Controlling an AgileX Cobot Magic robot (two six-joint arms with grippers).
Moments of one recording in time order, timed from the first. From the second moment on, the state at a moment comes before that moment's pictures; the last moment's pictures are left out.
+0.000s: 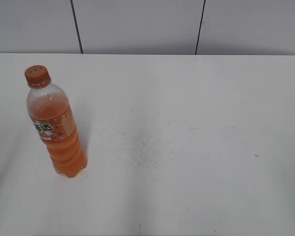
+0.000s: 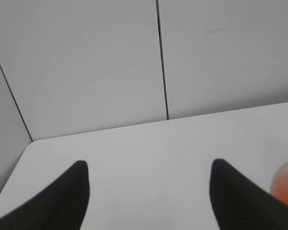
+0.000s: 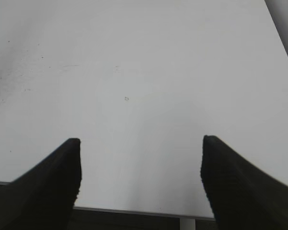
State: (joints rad) left arm -0.05 0.39 -0.28 -0.03 0.08 0.11; right arm 0.06 -0.01 -0.44 0.04 1.02 -0.12
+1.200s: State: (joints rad) left arm 0.46 1.38 -0.51 1.04 -0.69 -0.65; right arm 0.06 -0.01 -0.44 0.05 1.02 -0.12
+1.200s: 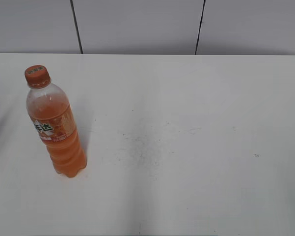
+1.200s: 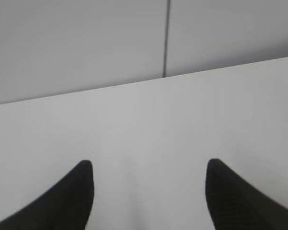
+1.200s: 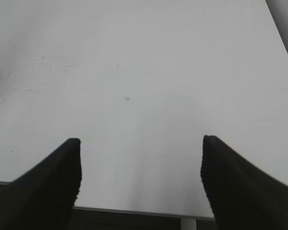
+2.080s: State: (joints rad) left arm 0.43 1.65 -0.62 1.82 -1.04 -0.87; right arm 0.06 -0.01 -0.44 0.05 1.02 -0.12
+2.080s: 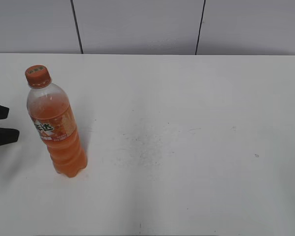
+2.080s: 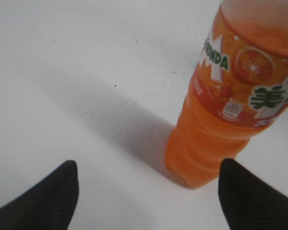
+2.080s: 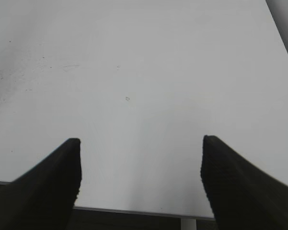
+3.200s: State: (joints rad) left arm 0.25 1.75 -0.54 1.63 -0.99 -0.62; right arm 0.06 -0.01 -0.44 0.05 1.02 -0.12
